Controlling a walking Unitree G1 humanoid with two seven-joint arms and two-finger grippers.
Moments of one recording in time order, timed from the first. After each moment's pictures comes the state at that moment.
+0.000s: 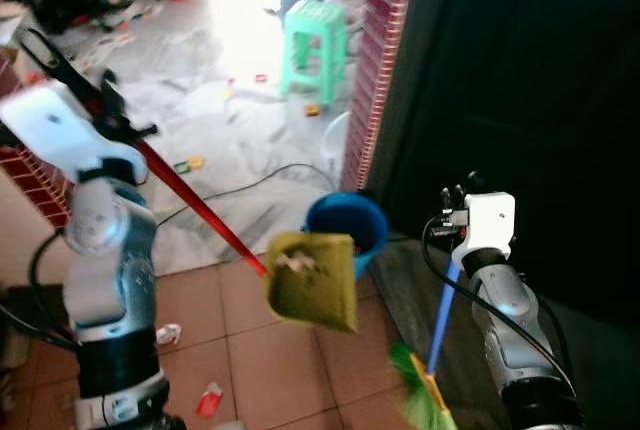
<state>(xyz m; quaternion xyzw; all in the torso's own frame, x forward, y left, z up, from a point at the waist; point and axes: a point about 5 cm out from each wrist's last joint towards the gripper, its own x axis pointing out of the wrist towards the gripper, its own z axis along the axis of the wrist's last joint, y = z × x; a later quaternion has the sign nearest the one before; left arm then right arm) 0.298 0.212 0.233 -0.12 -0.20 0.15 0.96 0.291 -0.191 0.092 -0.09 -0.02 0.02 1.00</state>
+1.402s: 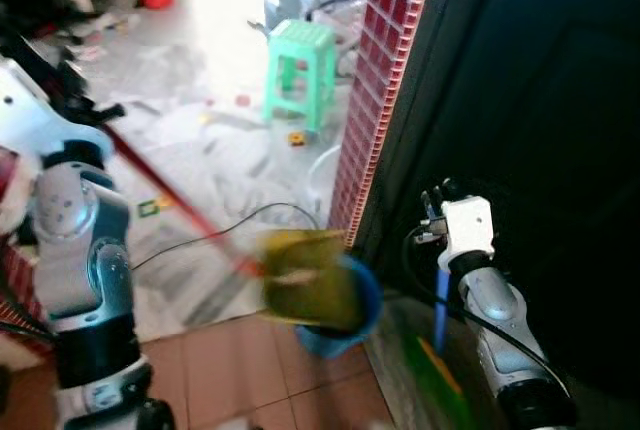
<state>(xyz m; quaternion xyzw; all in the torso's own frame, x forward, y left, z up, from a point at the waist) 0.296 0.232 0.249 -0.09 -0.23 0.18 0.95 0.291 -0.177 0.094 -0.13 -0.04 0.08 0.99</state>
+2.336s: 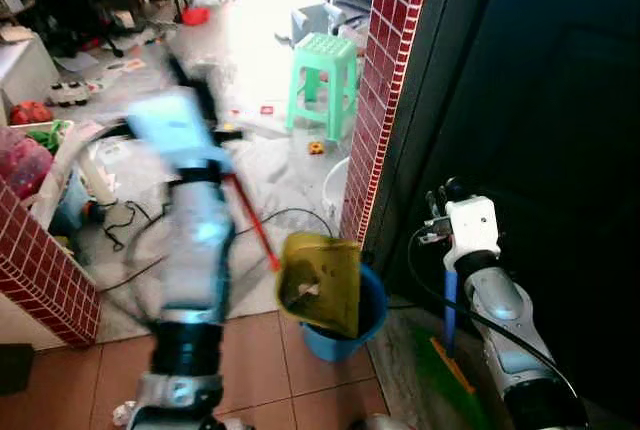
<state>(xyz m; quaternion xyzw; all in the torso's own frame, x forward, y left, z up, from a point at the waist) 0.317 0.113 0.212 -0.06 -0.24 0.02 0.97 0.290 -0.180 0.092 -0.14 -0.03 0.07 0.99</state>
